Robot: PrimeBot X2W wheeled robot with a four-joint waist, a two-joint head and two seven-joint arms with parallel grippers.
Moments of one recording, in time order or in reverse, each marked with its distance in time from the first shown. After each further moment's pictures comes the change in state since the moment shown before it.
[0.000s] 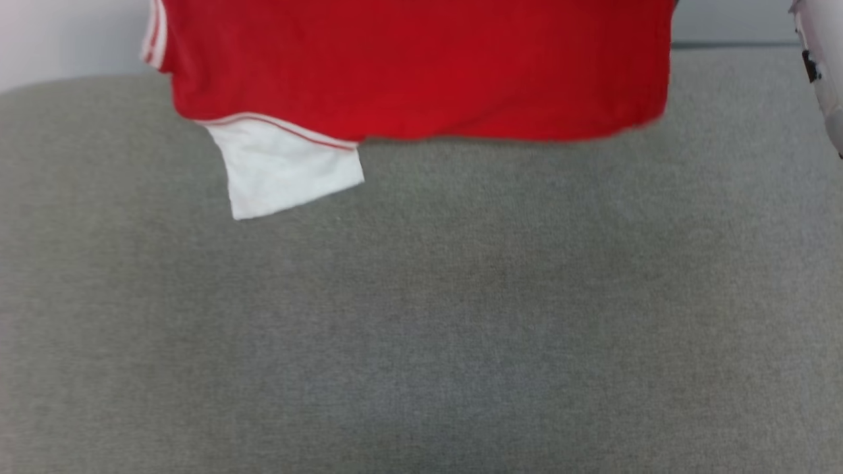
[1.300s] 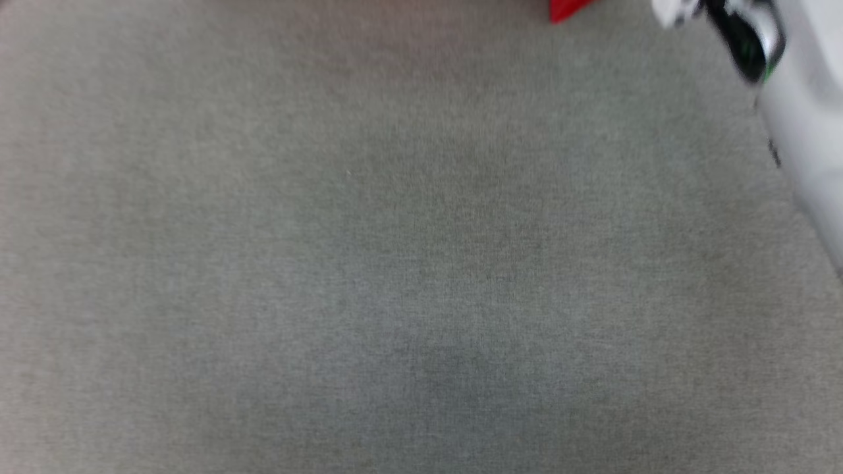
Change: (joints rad) left arm 0.086 0.098 -0.160 -0.193 -0.156 -0.035 -0.121; right arm 0.109 -0.022 0.142 0.043 -0.035 0.000 -0.285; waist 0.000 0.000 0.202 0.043
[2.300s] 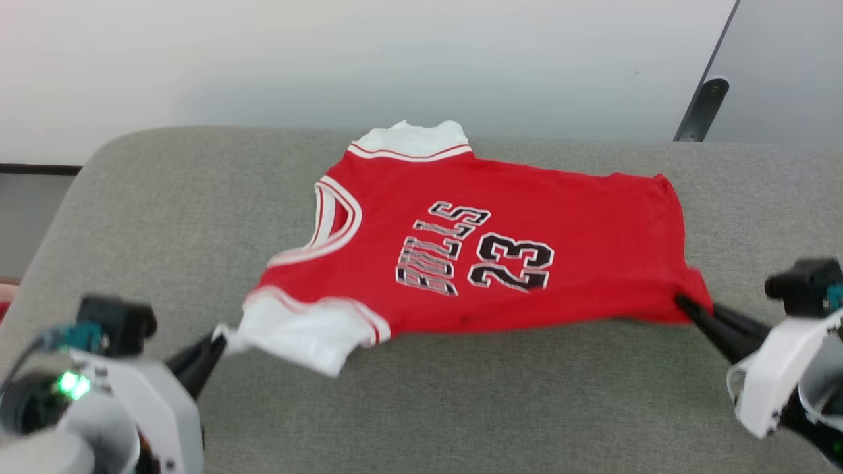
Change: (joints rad) left arm 1.065 0.637 -0.181 -1.218 -0.302 0.526 -0.015; right arm 0.992 -0.608 0.204 -0.909 0.463 0.000 0.145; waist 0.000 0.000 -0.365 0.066
